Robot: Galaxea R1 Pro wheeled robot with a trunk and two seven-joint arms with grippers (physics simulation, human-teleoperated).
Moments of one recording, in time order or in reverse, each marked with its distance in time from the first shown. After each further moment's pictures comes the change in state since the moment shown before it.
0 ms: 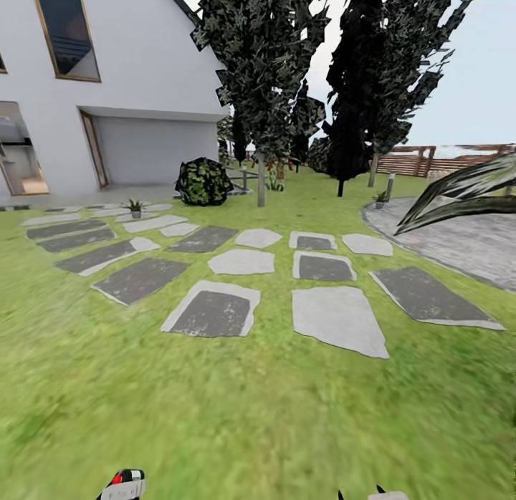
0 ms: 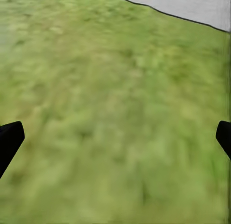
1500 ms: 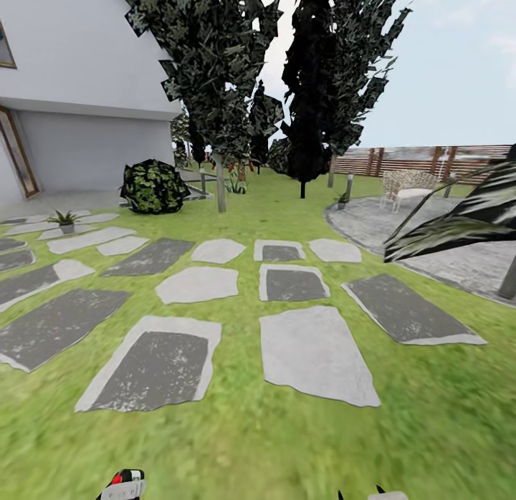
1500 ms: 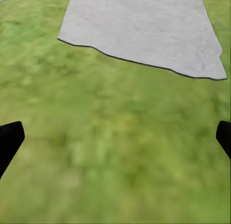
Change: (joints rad) left arm 0.000 0.000 0.000 -0.001 0.000 0.000 0.000; right arm 0.000 0.000 0.000 0.000 0.001 0.000 0.000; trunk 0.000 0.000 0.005
